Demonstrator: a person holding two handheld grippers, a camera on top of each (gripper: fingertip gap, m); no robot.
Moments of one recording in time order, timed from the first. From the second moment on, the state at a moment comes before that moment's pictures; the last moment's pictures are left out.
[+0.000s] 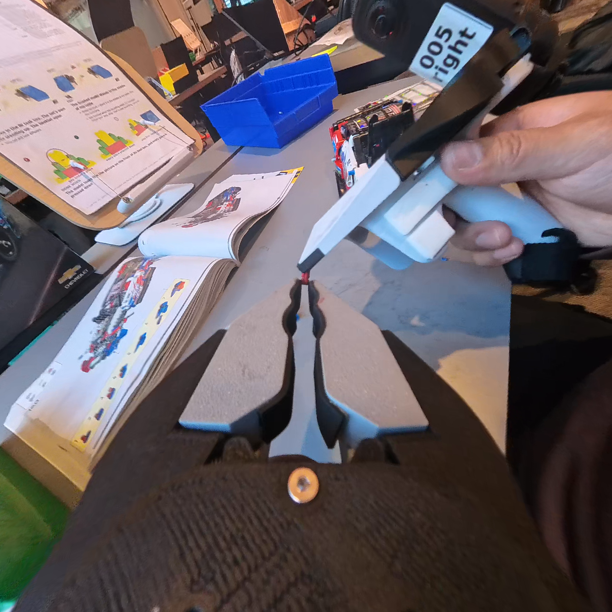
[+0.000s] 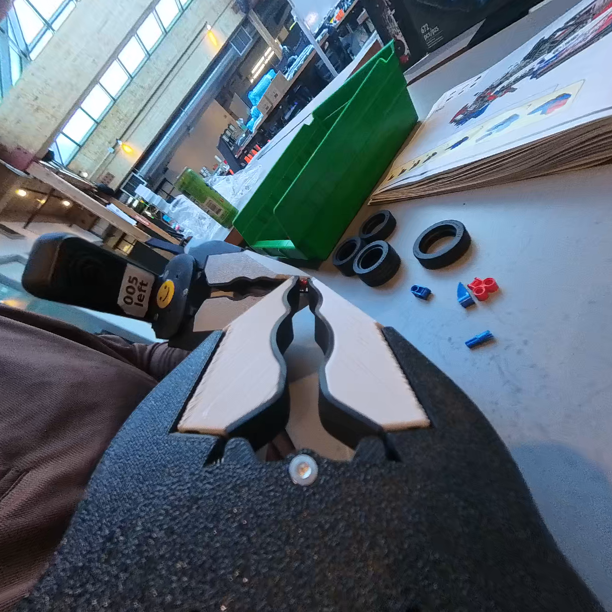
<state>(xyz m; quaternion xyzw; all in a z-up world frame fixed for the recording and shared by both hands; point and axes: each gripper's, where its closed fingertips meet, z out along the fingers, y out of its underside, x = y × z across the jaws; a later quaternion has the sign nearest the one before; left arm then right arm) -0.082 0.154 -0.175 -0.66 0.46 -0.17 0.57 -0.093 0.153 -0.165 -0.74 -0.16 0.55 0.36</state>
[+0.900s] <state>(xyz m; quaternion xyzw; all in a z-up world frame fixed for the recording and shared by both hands) -0.106 0.164 -0.268 -0.82 0.42 -0.17 0.34 -0.005 0.164 -0.175 -0.78 -0.17 0.40 0.45</state>
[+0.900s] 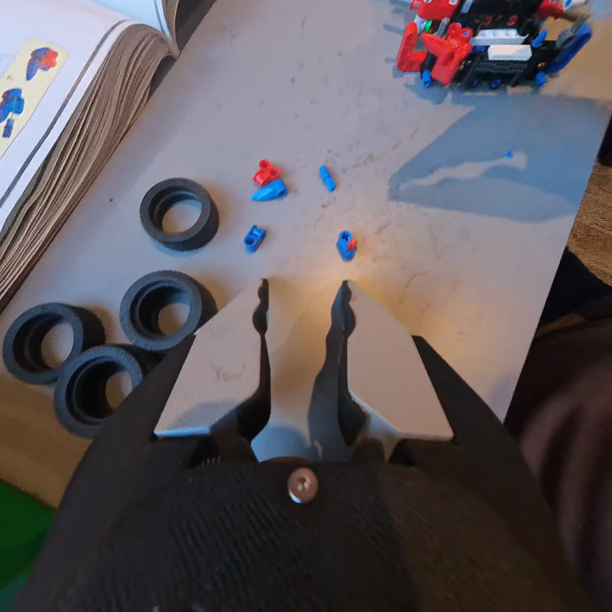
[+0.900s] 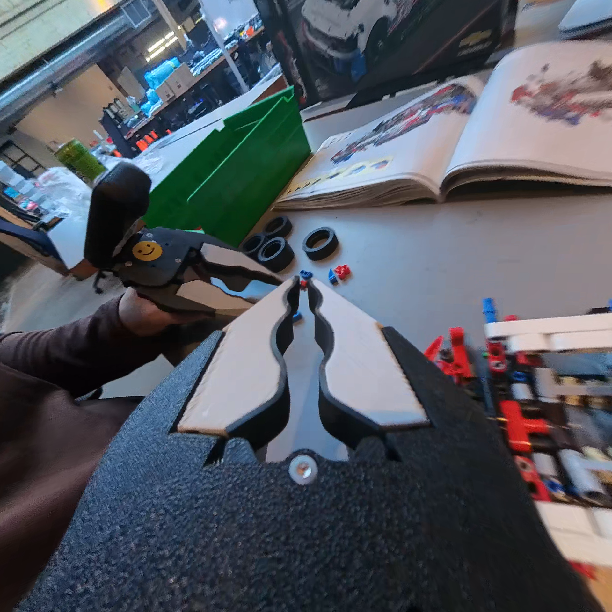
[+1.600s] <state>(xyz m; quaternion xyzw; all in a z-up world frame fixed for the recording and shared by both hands) -0.069 0.149 -0.268 -0.75 0.53 -0.21 0.33 -0.042 0.138 -0.215 -0.79 -0.25 0.43 0.37</state>
